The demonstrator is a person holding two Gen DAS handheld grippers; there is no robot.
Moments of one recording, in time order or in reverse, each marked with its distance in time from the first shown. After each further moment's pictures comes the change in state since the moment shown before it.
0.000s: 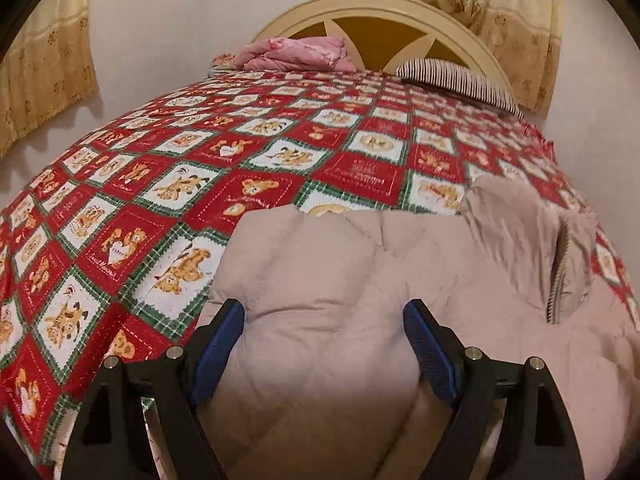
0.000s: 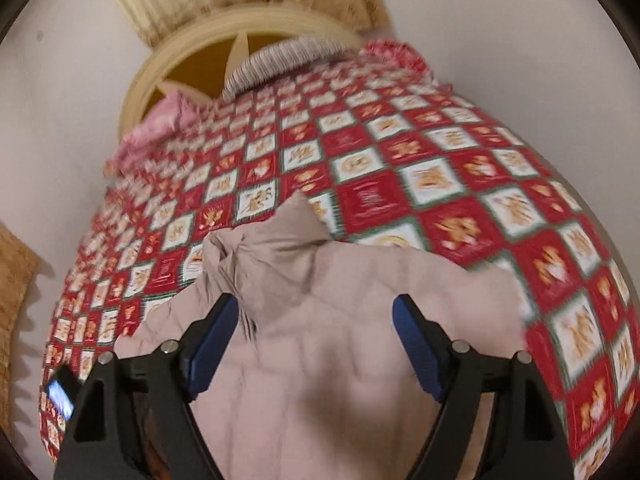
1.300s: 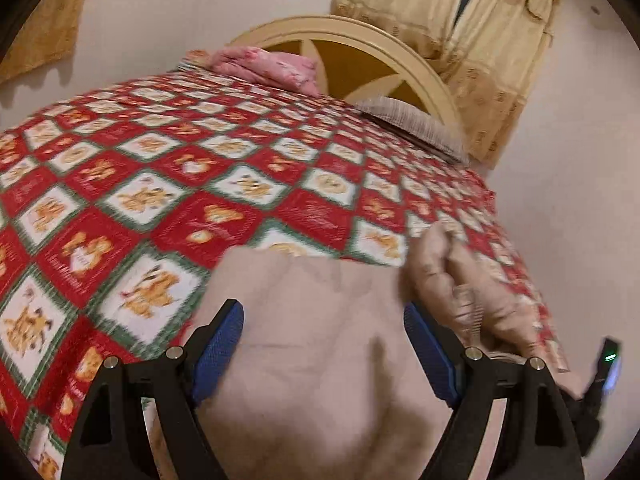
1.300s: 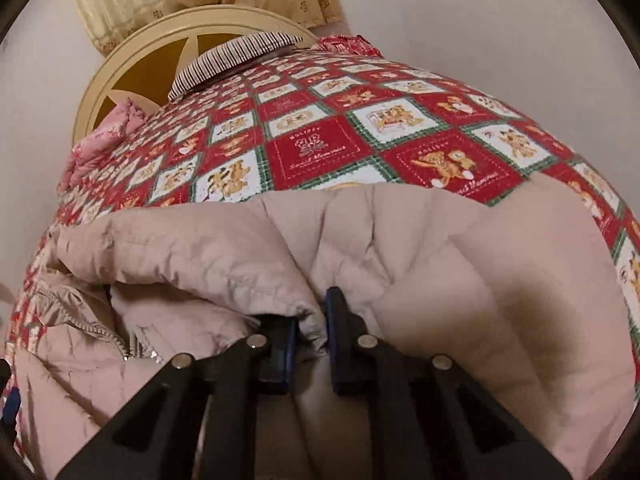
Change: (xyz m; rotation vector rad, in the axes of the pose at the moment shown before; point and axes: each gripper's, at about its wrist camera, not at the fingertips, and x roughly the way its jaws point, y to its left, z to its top) left arm -0.022 0.025 0.028 -0.127 -0.041 -0.311; right arm 0.089 -0.050 -0.062 0.097 -0.085 -0.116
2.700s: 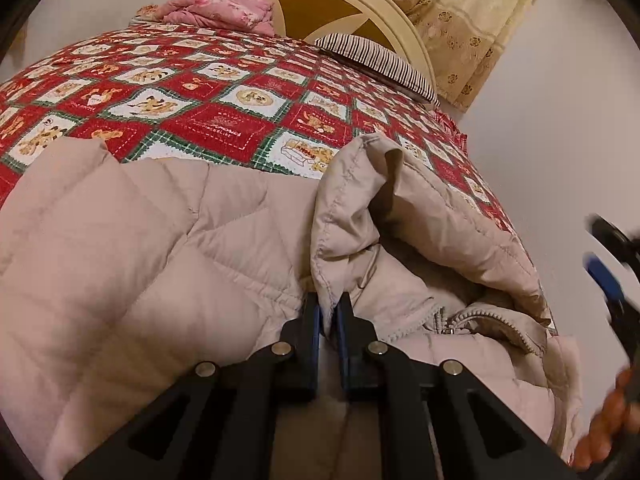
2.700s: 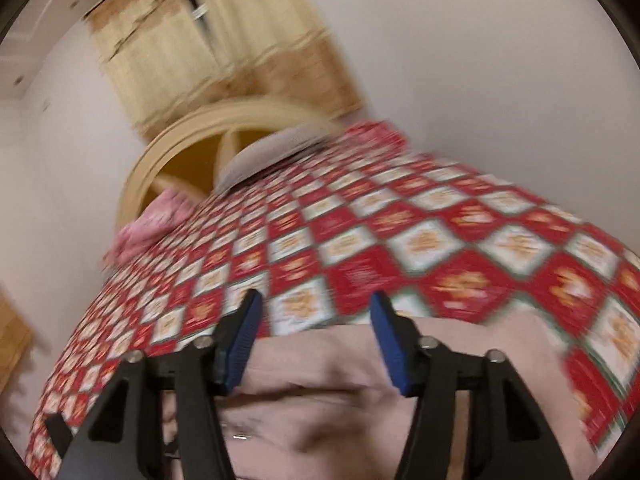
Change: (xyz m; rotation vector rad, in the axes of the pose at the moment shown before) left arm 0.081 -0.048 -0.042 0.036 0.197 -0.079; right arm -0.078 0.027 0.049 0.018 -0.277 0.175
